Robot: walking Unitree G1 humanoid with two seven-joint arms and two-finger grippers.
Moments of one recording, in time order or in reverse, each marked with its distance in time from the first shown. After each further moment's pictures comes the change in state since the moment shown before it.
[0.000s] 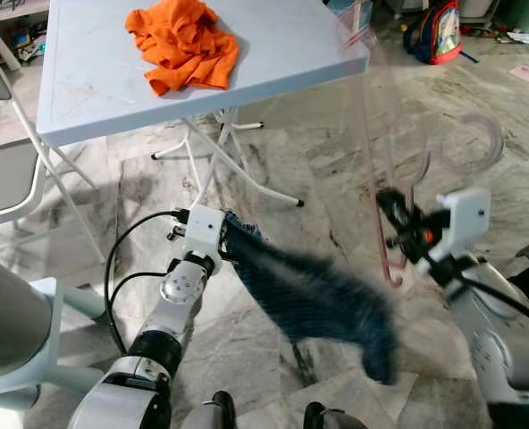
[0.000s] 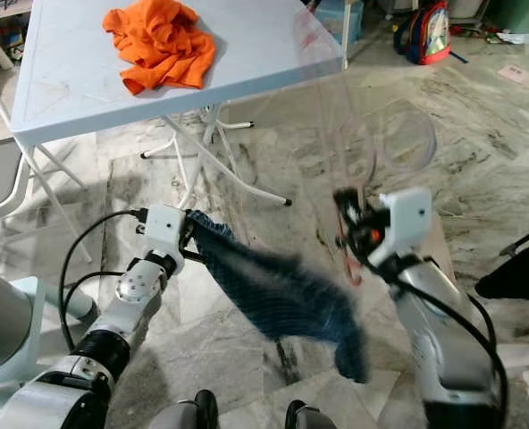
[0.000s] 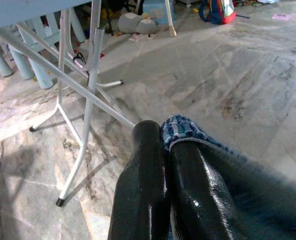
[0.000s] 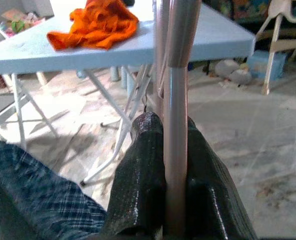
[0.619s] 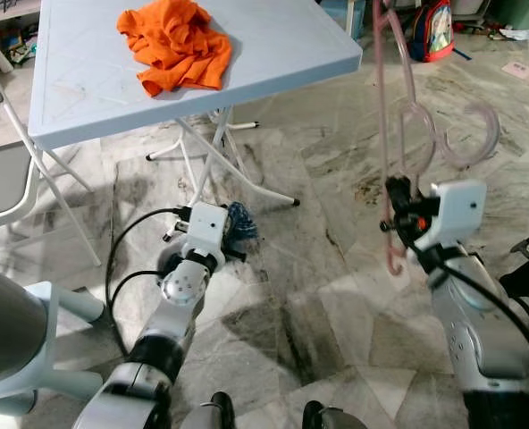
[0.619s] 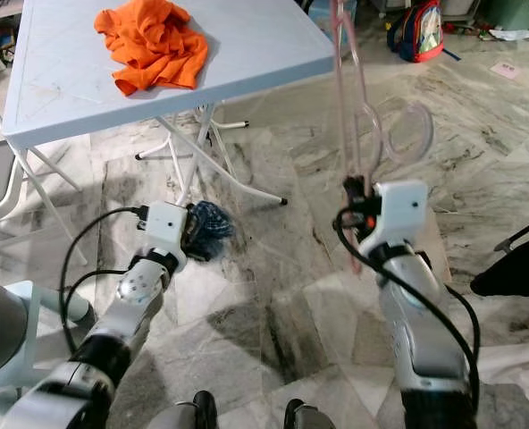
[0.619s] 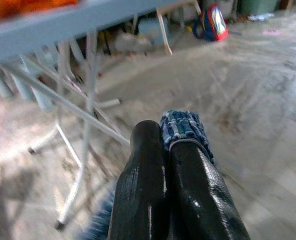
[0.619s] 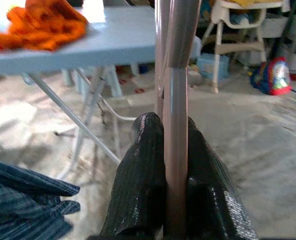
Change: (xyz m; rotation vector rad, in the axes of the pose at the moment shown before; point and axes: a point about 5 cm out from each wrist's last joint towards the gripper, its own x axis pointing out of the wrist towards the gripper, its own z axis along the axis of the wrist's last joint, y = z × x) left arm -0.007 0.000 0.013 0.045 -0.106 0.013; right arm 0.003 -0.003 -0.013 -0.066 0.015 -0.195
